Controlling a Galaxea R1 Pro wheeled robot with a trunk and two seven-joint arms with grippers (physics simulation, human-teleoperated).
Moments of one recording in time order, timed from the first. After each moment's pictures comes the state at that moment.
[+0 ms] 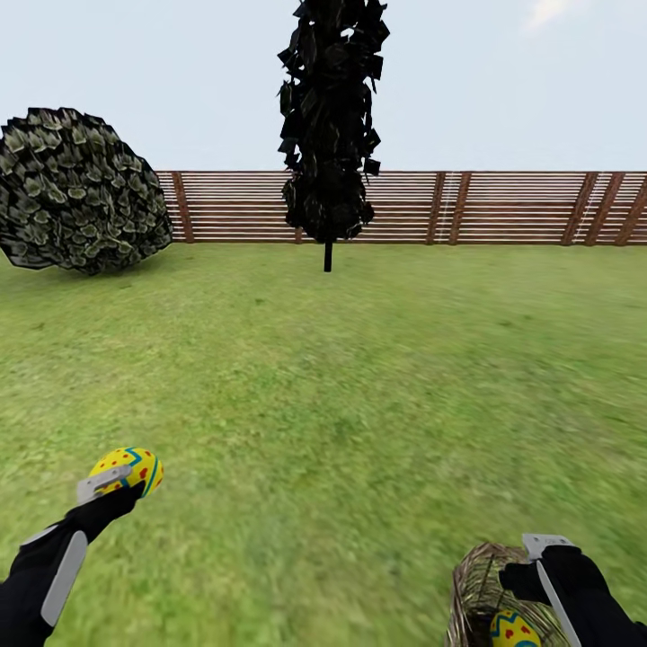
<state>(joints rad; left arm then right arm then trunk) -0.36 0.21 0.34 -1.06 0.26 0.41 -0.03 -0.28 -0.20 -0.18 -1.10 0.09 0.93 0.06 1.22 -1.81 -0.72</state>
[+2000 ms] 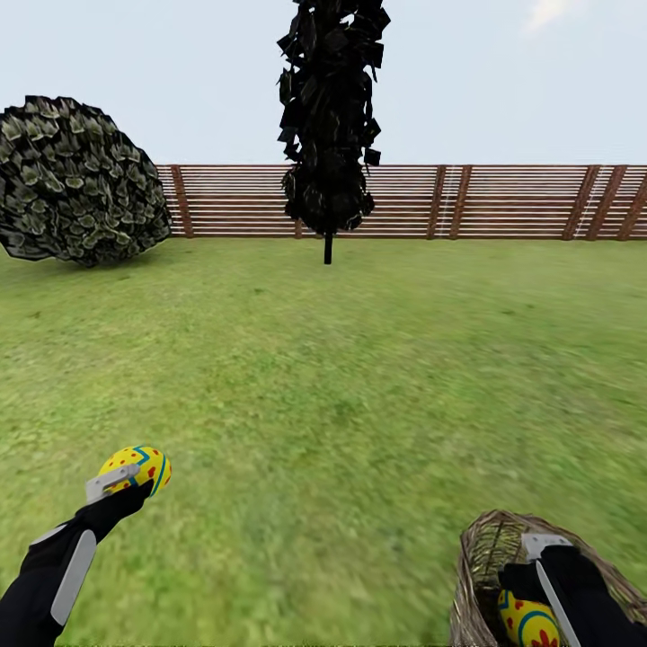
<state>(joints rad) -0.36 0.18 0.34 -1.08 0.26 0.41 -0.03 -0.28 -0.20 -0.18 -1.10 0.09 0.94 0.06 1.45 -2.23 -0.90</state>
